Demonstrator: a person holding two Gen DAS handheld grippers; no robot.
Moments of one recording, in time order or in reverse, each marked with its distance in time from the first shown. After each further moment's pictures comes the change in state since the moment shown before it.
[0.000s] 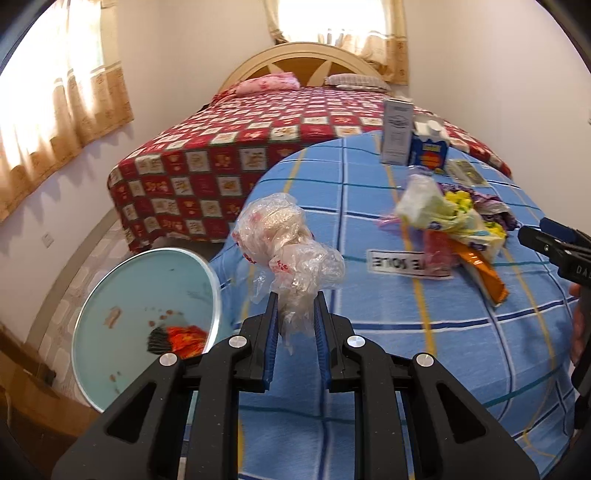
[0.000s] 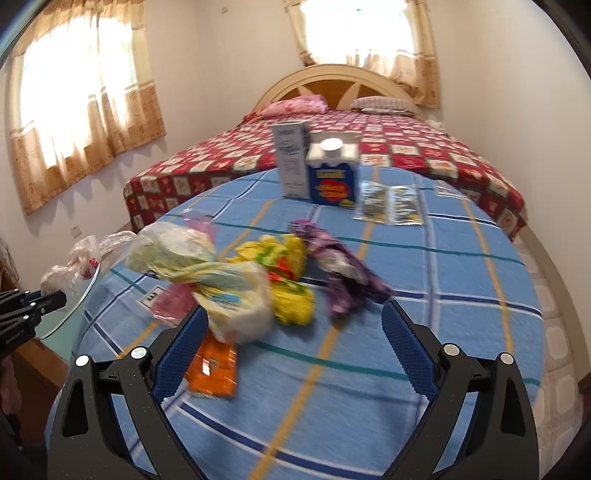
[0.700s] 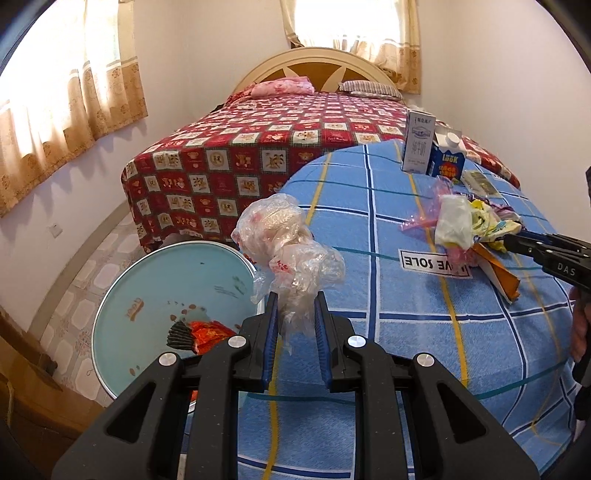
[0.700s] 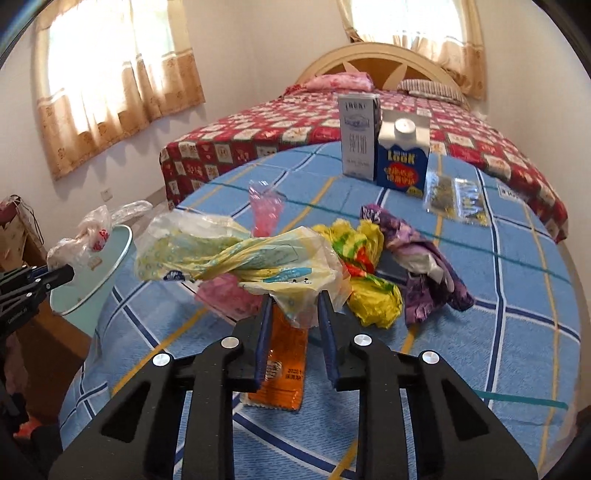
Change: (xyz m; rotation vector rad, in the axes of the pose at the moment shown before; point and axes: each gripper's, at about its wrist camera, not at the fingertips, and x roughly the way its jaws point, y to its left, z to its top) left arm -0.015 0.032 -0.008 -0.041 -0.025 0.019; right arm 0.015 0.034 0.004 -0.085 0.079 0.120
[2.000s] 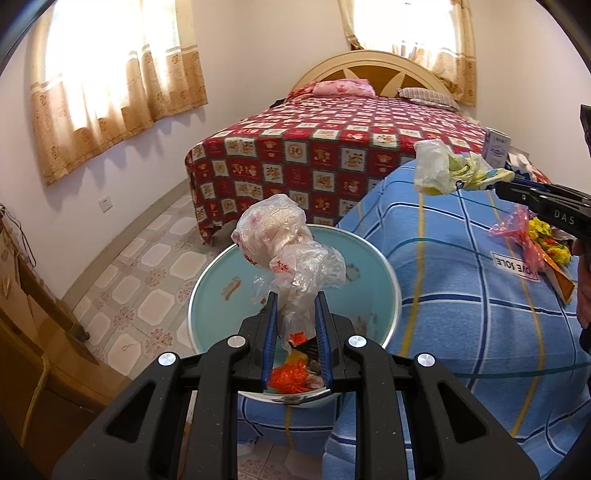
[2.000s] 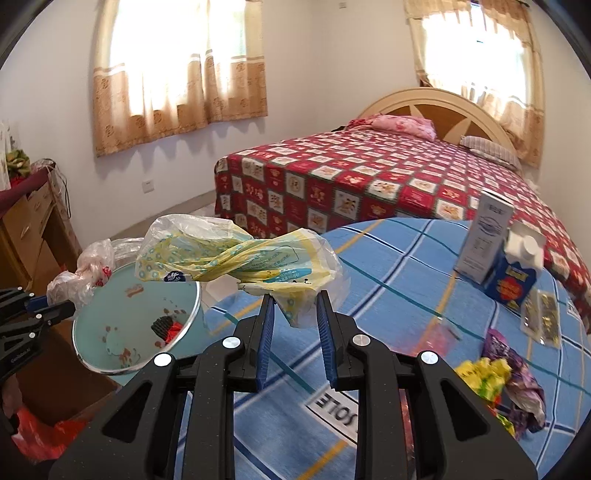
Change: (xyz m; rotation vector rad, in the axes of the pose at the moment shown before) left arm -0.020 0.099 -0.022 -0.110 0.006 0.185; right arm 0.056 0.130 0.075 -0.222 -0.078 0.115
